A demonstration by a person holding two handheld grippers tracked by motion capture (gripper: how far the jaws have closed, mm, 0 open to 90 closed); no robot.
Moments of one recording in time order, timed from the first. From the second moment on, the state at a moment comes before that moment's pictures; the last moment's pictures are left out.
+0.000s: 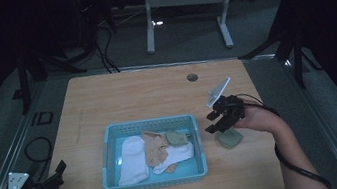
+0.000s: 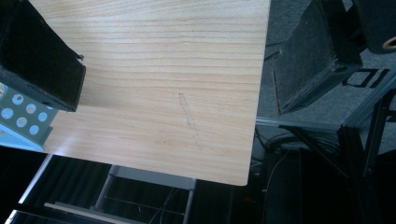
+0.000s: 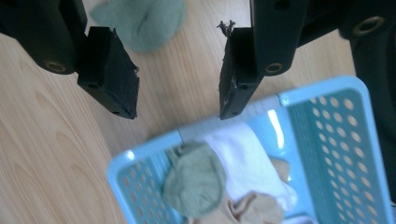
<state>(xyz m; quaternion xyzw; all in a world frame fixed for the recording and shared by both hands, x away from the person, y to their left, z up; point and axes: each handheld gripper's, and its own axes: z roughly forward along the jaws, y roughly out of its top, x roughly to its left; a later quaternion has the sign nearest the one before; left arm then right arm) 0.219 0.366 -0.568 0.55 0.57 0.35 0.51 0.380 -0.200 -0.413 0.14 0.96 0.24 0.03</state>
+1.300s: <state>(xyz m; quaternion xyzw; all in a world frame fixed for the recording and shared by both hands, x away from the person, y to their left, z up) 0.218 0.367 -0.568 0.55 0.56 0.35 0.51 0.399 -0.091 -0.480 0.09 0.98 0.19 0.01</state>
